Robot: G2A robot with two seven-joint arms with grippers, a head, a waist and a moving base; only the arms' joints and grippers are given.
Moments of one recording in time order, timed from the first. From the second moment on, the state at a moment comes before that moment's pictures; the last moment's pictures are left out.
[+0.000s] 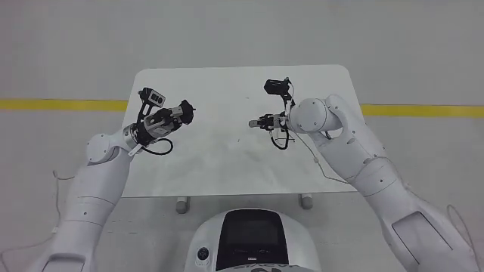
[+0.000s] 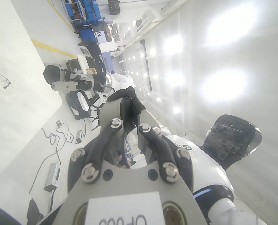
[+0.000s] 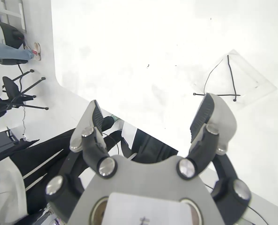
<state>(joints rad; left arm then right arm) 1.20 -1.09 -1.36 -1.20 -0.84 -0.34 -1.27 -0.89 -1.26 0.89 -1.41 -0.57 0.34 1.10</state>
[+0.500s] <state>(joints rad) 1.20 -1.09 -1.36 -1.20 -0.84 -0.34 -1.27 -0.75 -1.22 0.87 -1.28 -0.85 -0.04 1.31</state>
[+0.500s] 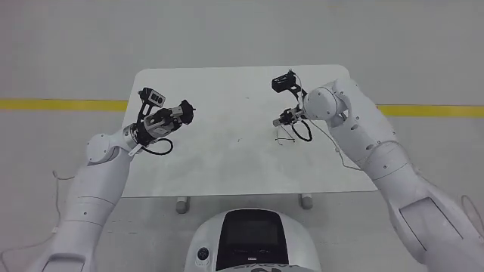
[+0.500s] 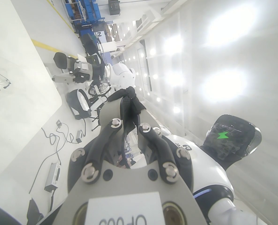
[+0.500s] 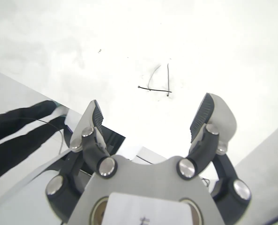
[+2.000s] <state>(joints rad) 1.20 -1.09 -1.36 -1.20 -0.84 -0.34 -1.27 -0.63 -1.26 0.61 -1.04 -0.96 -0.34 1.17</state>
